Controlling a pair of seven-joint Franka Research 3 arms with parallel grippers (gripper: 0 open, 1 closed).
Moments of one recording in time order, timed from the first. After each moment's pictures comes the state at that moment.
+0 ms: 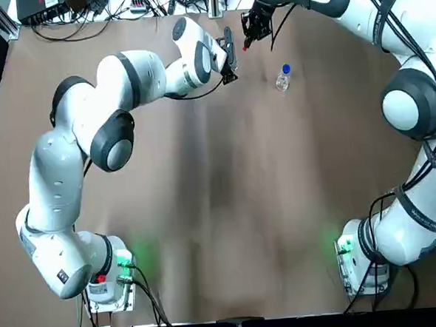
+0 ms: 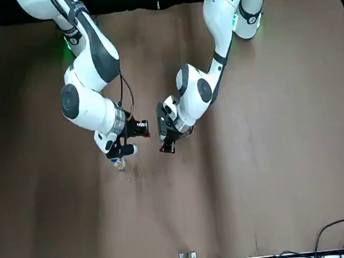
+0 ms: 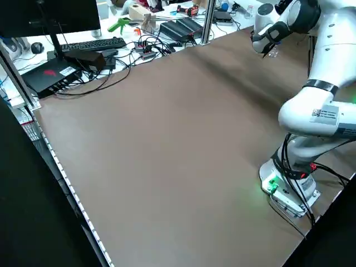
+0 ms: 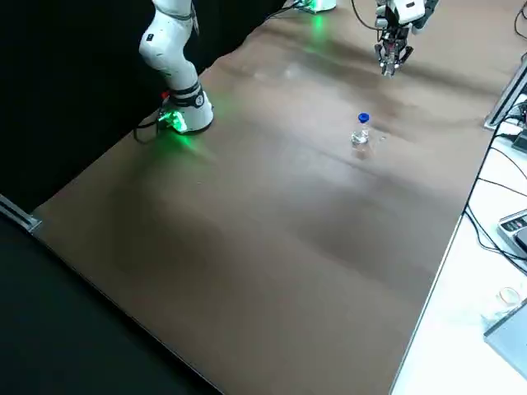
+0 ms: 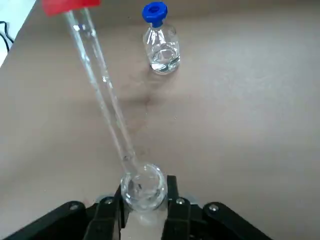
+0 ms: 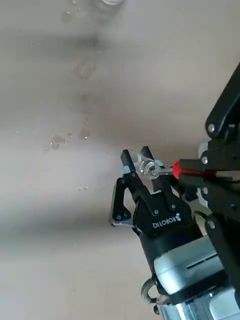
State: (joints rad) left arm -0.78 0.75 0.00 -1.53 -0.83 2.74 1.50; right arm 0.41 0.42 0.10 -1.56 0.42 2.08 0.34
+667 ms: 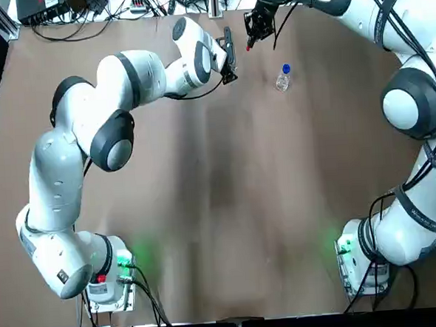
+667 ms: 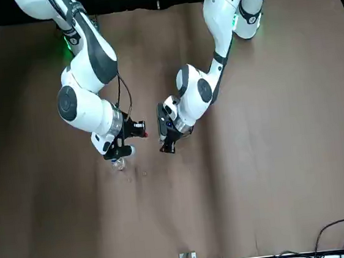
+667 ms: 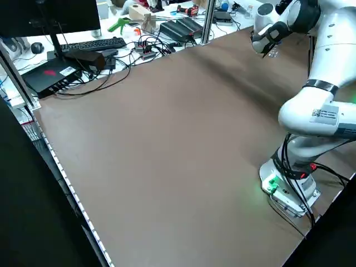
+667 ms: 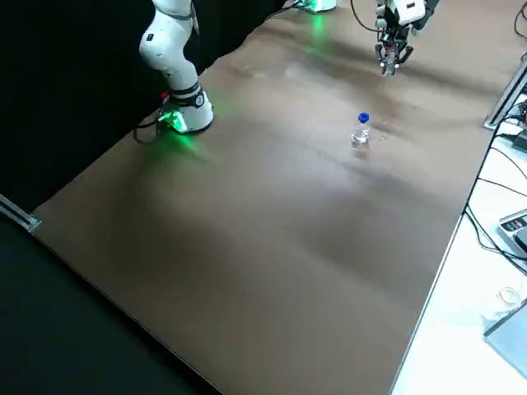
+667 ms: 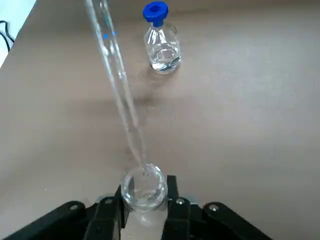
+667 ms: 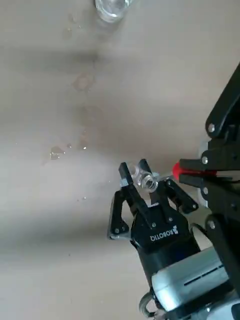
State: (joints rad) left arm -0.78 0.75 0.00 -1.53 -0.83 2.74 1.50; right arm 0.40 0.41 0.08 -1.55 0.39 2.03 0.34
